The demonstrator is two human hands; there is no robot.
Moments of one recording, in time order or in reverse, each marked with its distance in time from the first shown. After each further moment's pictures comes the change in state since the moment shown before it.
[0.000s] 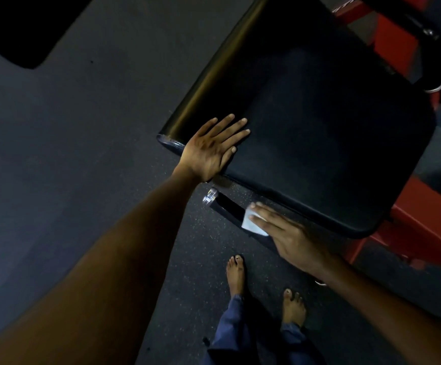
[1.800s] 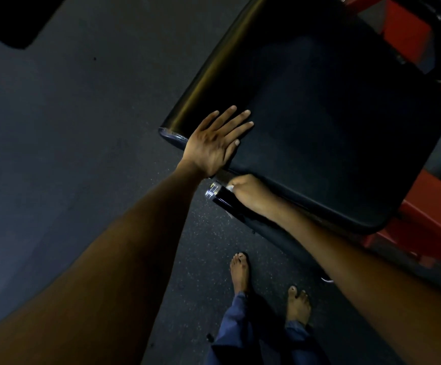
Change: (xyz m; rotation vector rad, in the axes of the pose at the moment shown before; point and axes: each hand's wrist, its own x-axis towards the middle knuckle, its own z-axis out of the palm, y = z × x) left_hand -0.002 0.007 0.000 0.001 0.047 -0.020; right_hand 0.108 -0.007 0.023 0.758 -0.252 0.856
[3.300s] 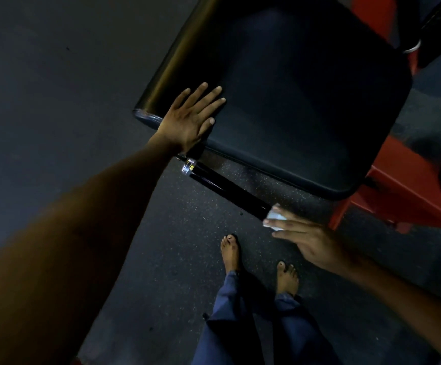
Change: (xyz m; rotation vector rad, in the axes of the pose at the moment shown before) left_hand 0.000 -0.001 -0.016 0.030 -0.198 0.027; right_hand -0.139 0.150 -0.054 -0.697 0.078 -0.745
